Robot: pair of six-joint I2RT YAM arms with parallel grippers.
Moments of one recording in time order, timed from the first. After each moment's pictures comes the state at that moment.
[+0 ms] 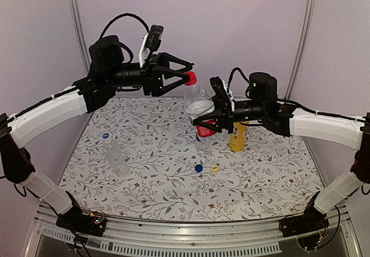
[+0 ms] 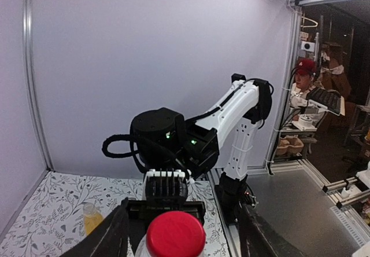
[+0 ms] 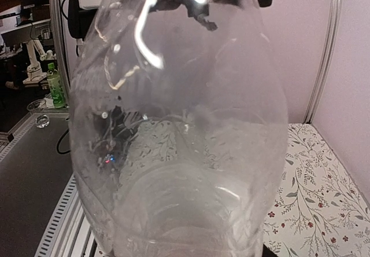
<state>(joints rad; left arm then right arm) -0.72 1.50 1.42 0.22 0.89 -0.18 0.75 1.50 1.12 0.23 -0.82 -0.15</state>
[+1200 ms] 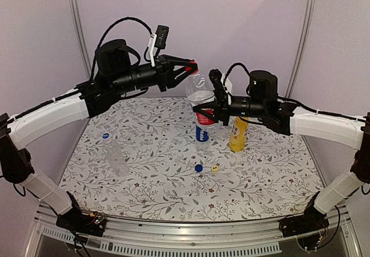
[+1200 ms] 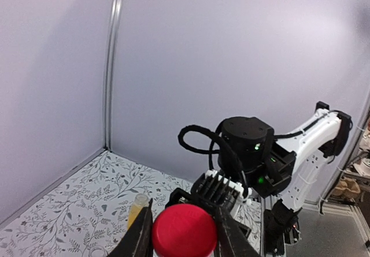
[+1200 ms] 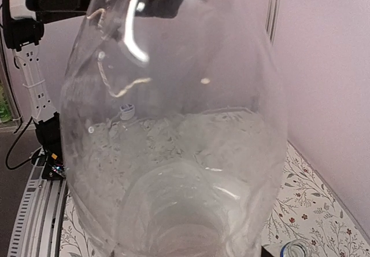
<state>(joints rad) -0.79 1.50 1.41 0.18 0.53 -0.22 0.75 1.51 1.14 0.22 -0.57 -0.14</state>
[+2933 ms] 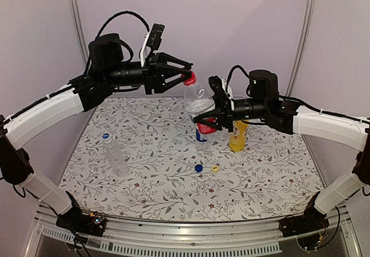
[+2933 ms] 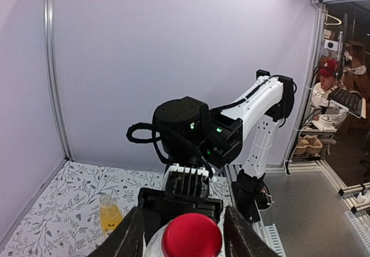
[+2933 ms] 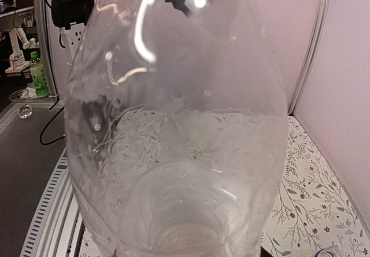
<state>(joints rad) -0.74 1.48 1.46 0.09 0.79 -0.11 0.76 1.48 1.15 0.11 -0.73 -0.24</state>
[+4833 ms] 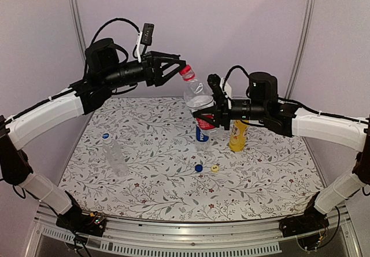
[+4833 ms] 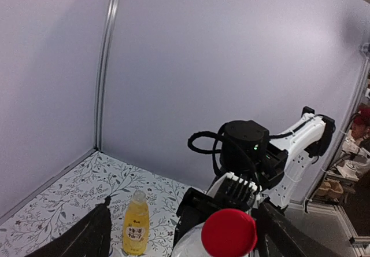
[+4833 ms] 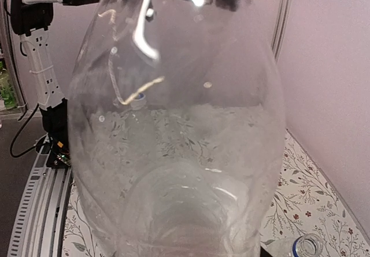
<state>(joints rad) -0.69 1.47 1.37 0.23 0.56 -0.32 0.77 1.48 1.13 0.18 -0.53 -0.19</state>
